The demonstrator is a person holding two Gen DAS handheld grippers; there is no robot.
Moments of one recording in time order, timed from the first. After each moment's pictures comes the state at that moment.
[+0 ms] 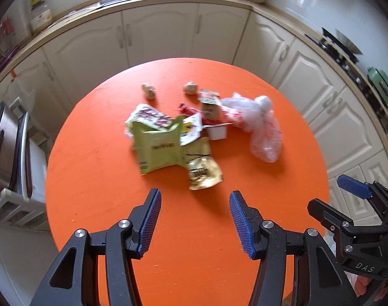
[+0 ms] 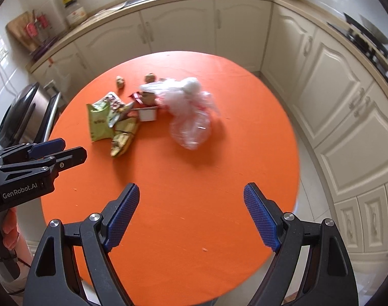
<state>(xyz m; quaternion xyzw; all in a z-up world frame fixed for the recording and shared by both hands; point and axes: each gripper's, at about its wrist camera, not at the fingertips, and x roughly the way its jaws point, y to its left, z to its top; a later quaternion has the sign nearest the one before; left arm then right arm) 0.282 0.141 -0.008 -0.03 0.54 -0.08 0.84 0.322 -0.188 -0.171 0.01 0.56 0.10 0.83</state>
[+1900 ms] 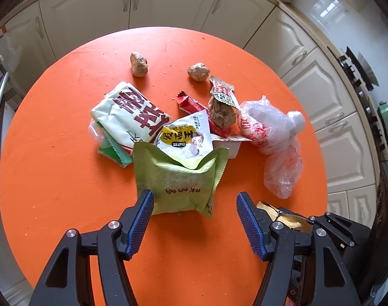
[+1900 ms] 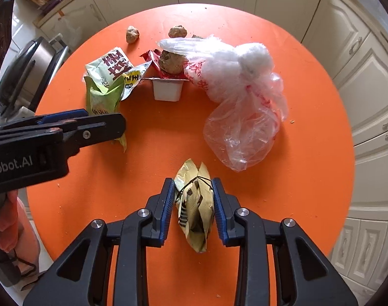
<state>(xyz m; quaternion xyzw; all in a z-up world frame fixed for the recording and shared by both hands) 0.374 0.137 -0.083 -0.13 0.59 -0.08 0.79 0.387 -0.138 -0.249 -0.04 0.63 0.17 0.75</state>
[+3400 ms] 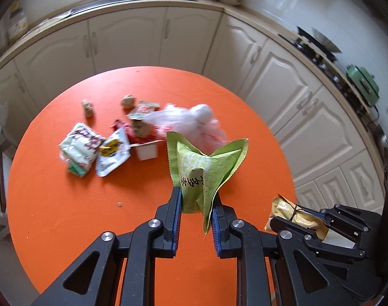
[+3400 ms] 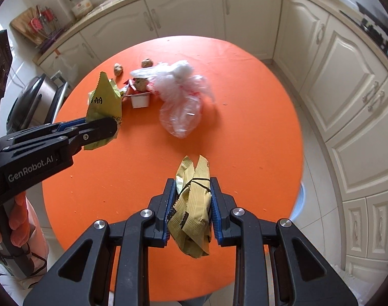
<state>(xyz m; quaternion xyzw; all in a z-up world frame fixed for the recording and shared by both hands) 0.312 0.049 -0.025 -0.03 0.52 -0.16 0.84 0.327 -0.226 -0.189 0.03 0.58 0.13 0.80</state>
